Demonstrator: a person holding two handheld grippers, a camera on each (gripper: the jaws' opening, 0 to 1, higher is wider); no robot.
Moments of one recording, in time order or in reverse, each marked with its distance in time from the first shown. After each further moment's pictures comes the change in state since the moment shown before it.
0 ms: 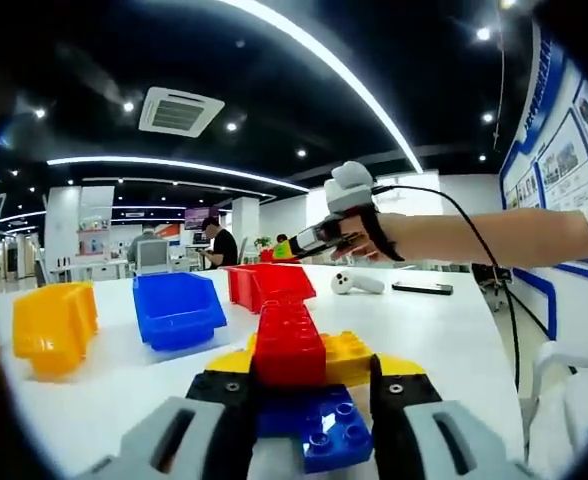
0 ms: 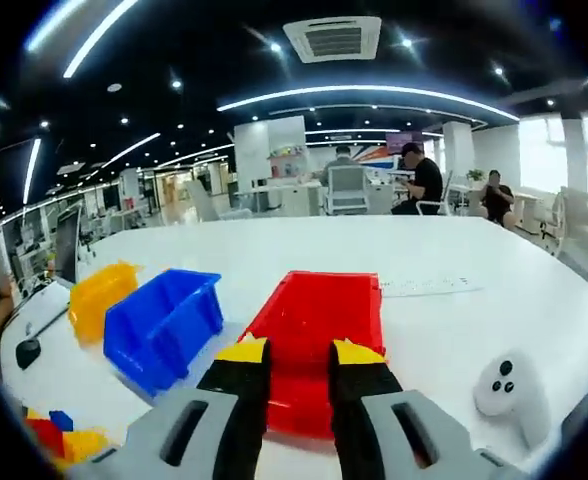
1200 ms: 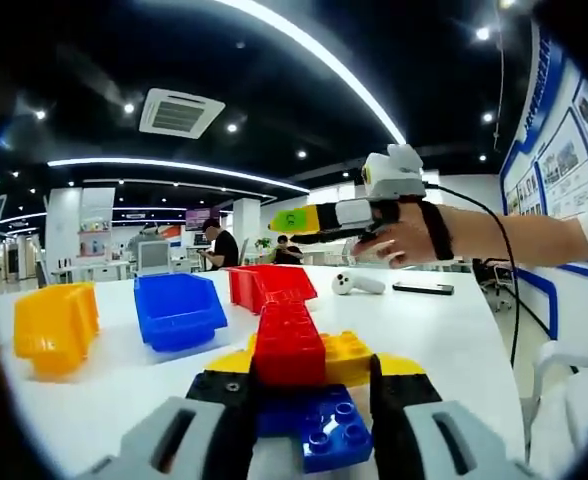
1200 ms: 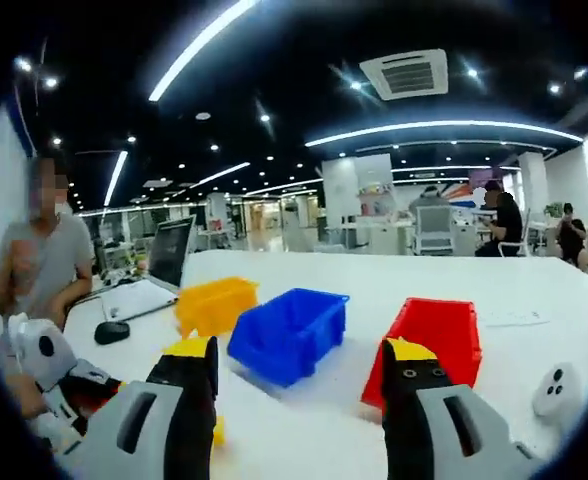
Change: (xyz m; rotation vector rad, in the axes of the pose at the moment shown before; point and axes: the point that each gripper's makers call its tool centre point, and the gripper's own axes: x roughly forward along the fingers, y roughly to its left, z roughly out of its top) left arm -0.001 0.001 0.000 0.004 -0.005 0.007; right arm -0.104 0.136 -0.005 -0.140 -0.165 0.464
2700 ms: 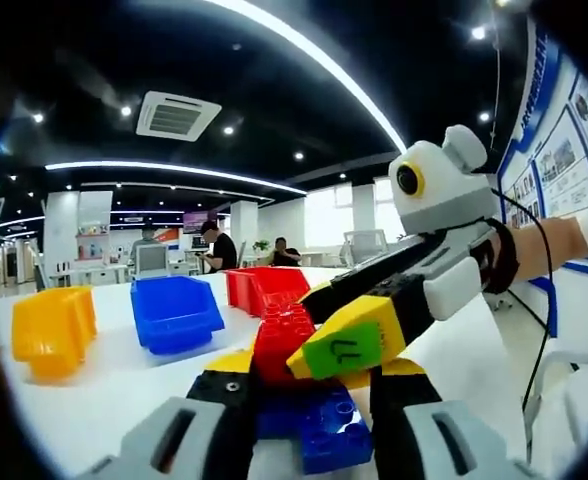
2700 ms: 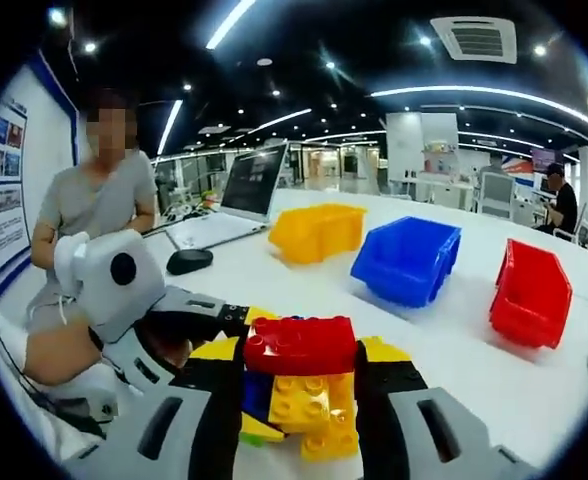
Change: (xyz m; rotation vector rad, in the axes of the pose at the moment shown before) left arm 0.001 -0.003 0.001 0.013 -0.009 -0.007; right arm -0.006 0.113 -0.085 -0.026 0.230 0.194
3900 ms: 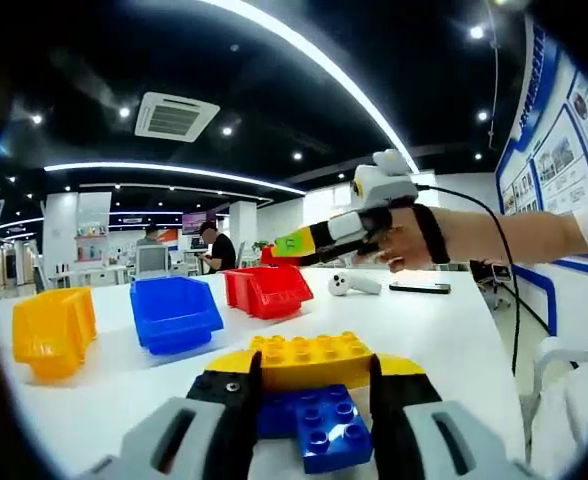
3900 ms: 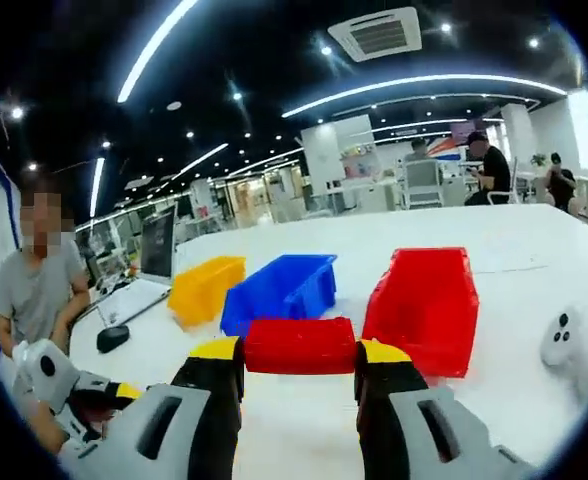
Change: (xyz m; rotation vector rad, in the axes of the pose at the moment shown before) left arm -0.002 0.001 0.000 0.005 0.000 -0.003; right arm -0.040 -0.166 0.056 0.259 -0.146 -0.301
